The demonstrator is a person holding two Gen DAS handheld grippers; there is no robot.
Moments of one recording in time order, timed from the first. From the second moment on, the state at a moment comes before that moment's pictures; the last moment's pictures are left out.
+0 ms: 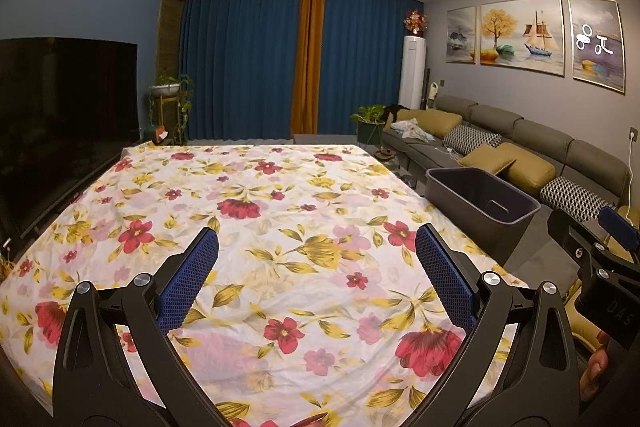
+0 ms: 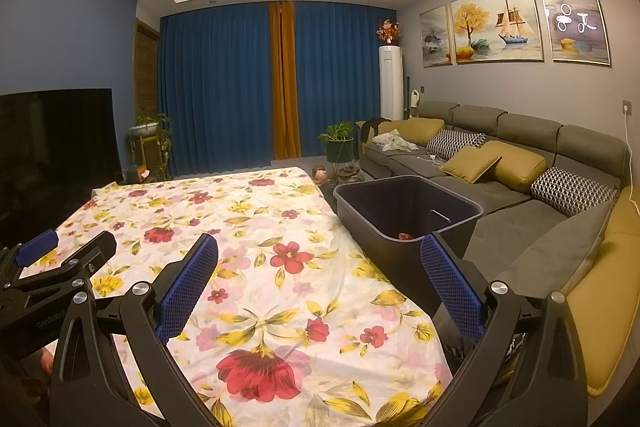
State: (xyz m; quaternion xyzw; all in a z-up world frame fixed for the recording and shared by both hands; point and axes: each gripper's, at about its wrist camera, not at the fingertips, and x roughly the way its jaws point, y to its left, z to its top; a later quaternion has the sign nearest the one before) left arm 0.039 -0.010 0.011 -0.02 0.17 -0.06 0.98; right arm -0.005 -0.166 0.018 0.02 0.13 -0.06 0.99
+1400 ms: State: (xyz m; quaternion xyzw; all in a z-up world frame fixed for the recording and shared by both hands) left arm 0.042 -0.010 0.013 -0.02 0.17 -0.06 0.98; right arm -0.007 -0.168 0.019 0.03 0.13 -0.06 0.99
